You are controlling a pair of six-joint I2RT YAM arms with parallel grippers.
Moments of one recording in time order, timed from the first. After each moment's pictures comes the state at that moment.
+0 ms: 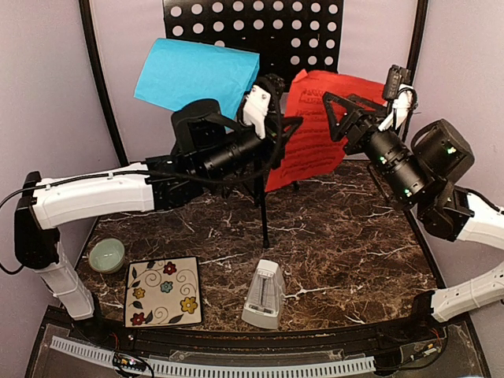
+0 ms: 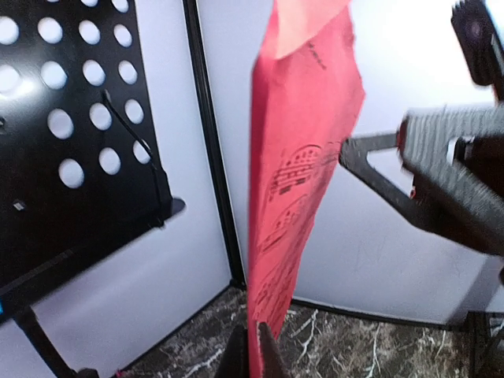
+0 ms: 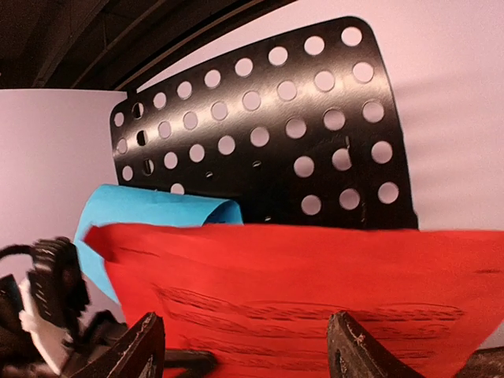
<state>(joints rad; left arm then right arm) -1.08 1.70 1.52 0.31 -0.12 0.16 1.11 1.05 1.04 0.43 0.53 0.01</state>
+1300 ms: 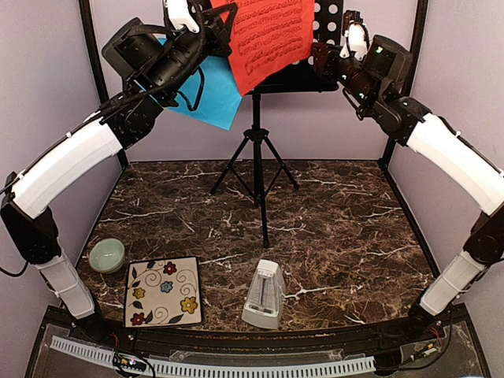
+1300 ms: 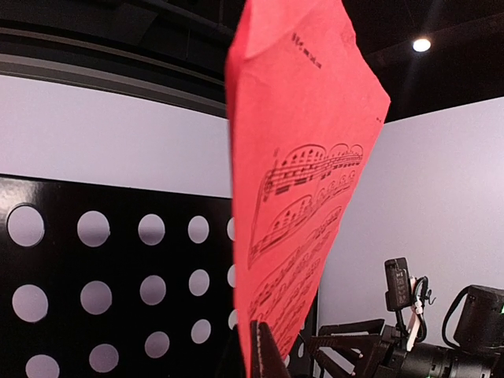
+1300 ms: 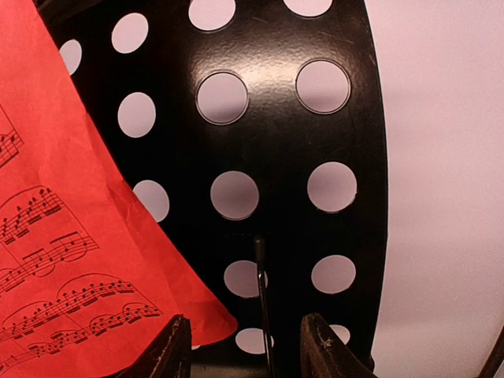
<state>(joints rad) -0.90 1.68 1.97 0.29 -0.17 0.10 0.68 1.56 1.76 0.07 0.34 0.03</state>
